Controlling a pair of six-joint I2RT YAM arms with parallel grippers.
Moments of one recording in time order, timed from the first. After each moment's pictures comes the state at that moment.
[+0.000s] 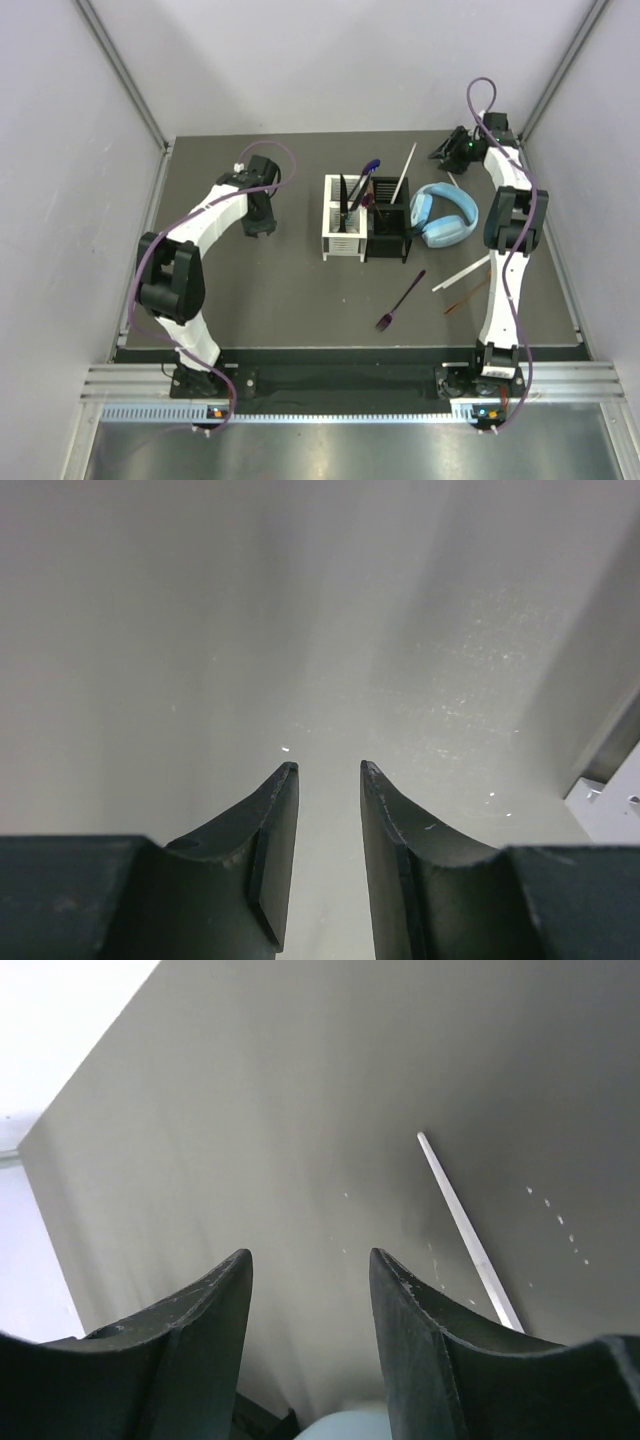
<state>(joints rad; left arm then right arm) -0.32 1.76 1.40 -0.84 -0.23 -0.53 -0.13 2.56 2.27 -0.53 -0.54 0.58</state>
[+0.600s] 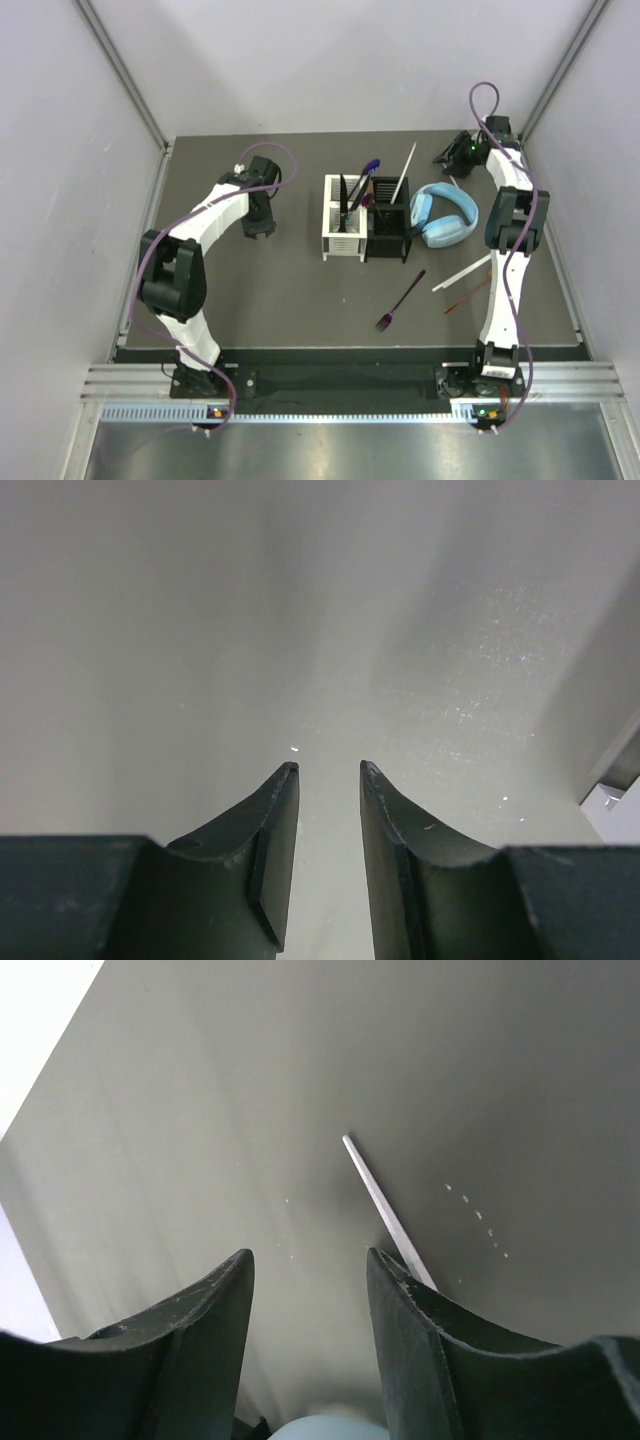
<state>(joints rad) -0.32 1.77 1.40 -0.86 -0.25 -0.52 -0.14 2.58 2.27 -0.55 -0.50 0.57</state>
